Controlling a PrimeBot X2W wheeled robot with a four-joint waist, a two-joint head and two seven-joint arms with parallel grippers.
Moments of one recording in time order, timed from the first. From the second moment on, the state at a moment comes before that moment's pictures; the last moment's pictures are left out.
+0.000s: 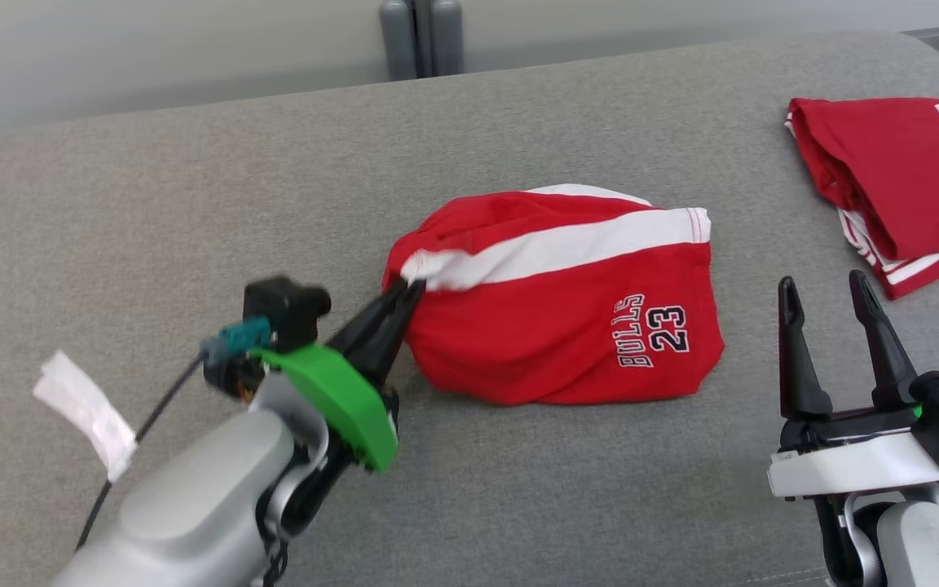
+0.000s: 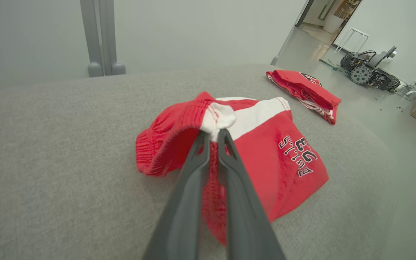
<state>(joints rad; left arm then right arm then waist) -0.73 0.40 -1.08 0.34 -1.08 0.01 -0.23 -0.04 -0.08 -0.03 -0.05 0.17 0.13 -0.26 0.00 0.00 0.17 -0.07</state>
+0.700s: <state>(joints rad) -0.40 0.40 -1.02 0.24 -1.02 0.02 -0.26 -0.05 -0.16 -0.01 -0.03 0.17 0.13 -0.26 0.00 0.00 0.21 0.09</state>
